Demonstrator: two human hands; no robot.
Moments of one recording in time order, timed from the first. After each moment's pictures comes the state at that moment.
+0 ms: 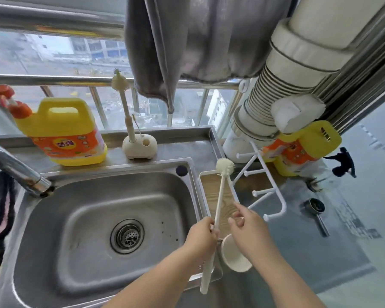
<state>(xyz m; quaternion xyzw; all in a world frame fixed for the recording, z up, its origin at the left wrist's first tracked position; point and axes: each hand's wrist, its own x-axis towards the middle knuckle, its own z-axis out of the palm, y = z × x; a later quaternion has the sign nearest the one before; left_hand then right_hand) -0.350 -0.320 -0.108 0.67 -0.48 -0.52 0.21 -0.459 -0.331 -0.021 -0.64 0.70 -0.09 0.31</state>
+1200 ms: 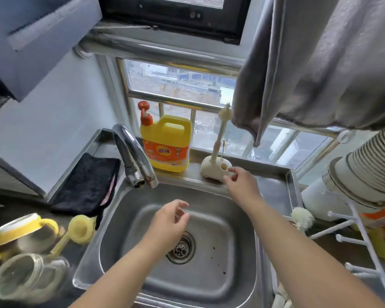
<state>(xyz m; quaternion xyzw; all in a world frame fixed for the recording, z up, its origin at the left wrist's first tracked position) -0.152 -0.269 -0.044 0.78 -0.40 -0.30 0.37 -0.265 -0.444 -0.012 -0.75 0.54 -0.12 0.35</state>
